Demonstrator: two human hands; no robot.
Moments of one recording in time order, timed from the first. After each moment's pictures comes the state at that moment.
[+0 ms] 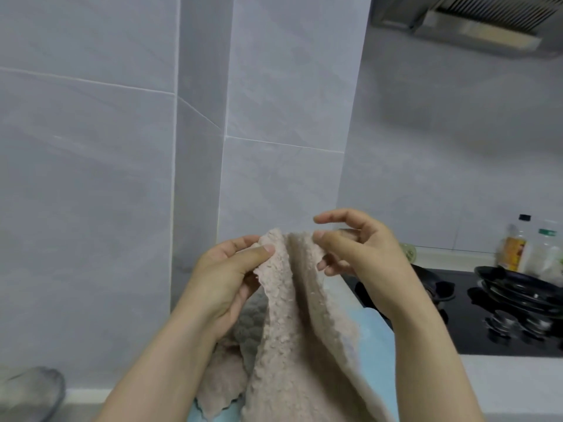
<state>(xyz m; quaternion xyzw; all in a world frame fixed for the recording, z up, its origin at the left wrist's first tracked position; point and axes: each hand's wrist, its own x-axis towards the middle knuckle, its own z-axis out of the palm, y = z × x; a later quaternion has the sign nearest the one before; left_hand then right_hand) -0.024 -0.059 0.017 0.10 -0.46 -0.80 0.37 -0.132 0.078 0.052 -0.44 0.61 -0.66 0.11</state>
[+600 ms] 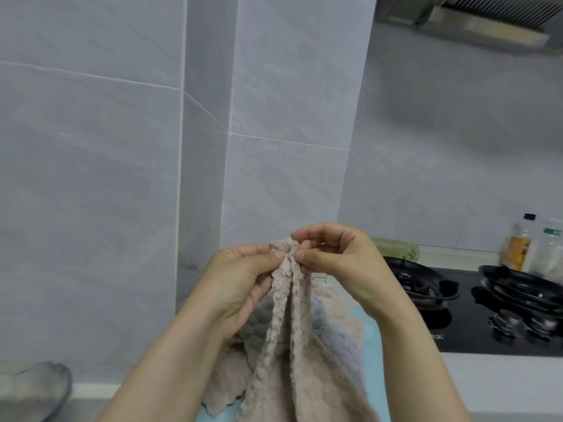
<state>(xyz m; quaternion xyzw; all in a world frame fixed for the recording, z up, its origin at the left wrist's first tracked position) -0.022 -0.051 0.017 0.08 -0.47 -0.82 0.32 -0.136 0.055 0.039 -0.49 0.59 -0.63 0.15</state>
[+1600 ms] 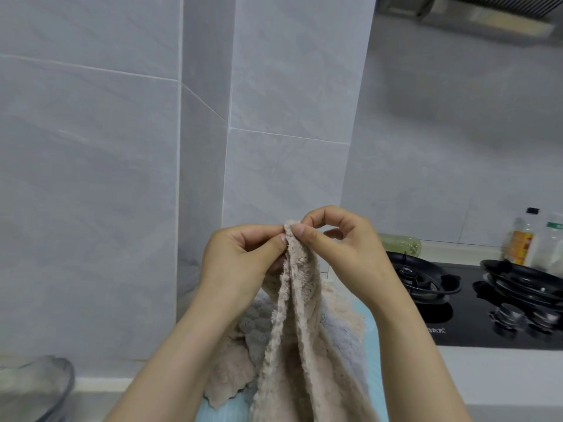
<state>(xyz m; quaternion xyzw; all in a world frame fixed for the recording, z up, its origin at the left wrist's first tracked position) -0.016 -0.041 0.021 0.08 -0.63 -0.61 0.47 -0.131 0.052 0.038 -0.51 0.64 -0.58 -0.02</state>
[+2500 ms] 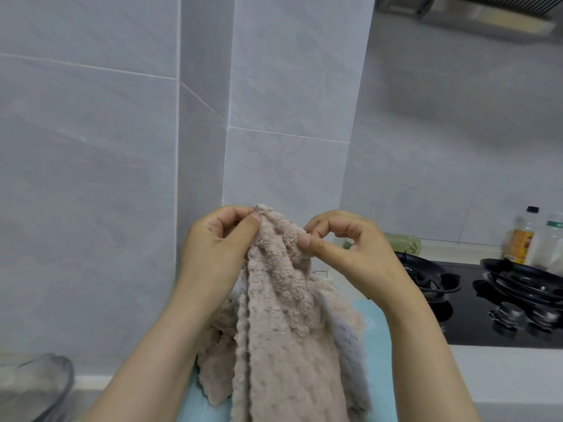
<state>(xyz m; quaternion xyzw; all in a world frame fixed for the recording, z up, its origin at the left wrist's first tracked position) -0.014 -0.066 0.017 0.09 -0.62 -0.58 0.52 -0.141 0.067 0.038 -0.53 0.68 -0.51 -0.03</state>
